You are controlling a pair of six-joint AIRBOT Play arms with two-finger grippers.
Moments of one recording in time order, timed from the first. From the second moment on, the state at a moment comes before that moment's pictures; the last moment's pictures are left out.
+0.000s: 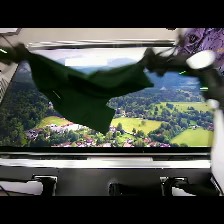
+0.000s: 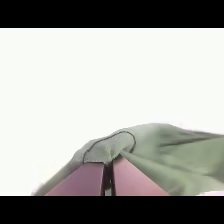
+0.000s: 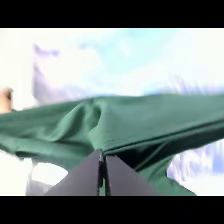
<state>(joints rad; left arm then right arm) 0.22 -1.55 2.07 1.04 -1.25 -1.47 0.06 -1.36 1.65 -0.79 0.96 1.71</state>
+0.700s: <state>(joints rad) 0.29 -0.84 2.02 1.26 -1.26 -1.54 -0.05 -0.75 1.73 -0.99 1.14 1.96</state>
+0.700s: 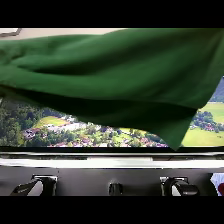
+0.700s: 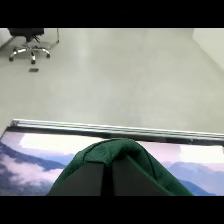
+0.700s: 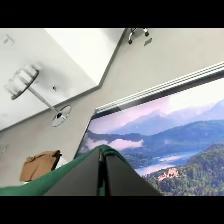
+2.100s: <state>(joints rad) 0.13 -1.96 2.00 1.20 -1.07 -1.55 0.03 -1.87 1.73 -1.10 0.95 2.09</state>
